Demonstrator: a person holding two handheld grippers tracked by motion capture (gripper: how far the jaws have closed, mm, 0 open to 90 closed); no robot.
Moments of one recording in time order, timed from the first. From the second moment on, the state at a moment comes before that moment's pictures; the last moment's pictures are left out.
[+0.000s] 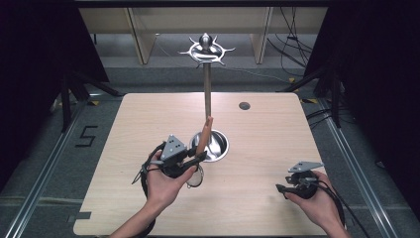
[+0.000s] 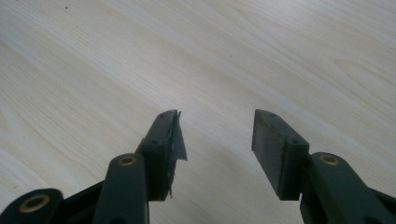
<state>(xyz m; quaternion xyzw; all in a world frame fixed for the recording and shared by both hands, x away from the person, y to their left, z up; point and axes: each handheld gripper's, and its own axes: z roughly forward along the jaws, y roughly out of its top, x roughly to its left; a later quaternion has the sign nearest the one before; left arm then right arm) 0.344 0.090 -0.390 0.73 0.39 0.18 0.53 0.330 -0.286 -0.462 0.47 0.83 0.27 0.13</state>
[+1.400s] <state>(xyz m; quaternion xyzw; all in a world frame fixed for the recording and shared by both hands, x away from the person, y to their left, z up) 0.352 0.101 -0.359 0.70 0.39 0.22 0.56 0.334 -0.292 -0.460 0.46 0.83 0.27 0.15</state>
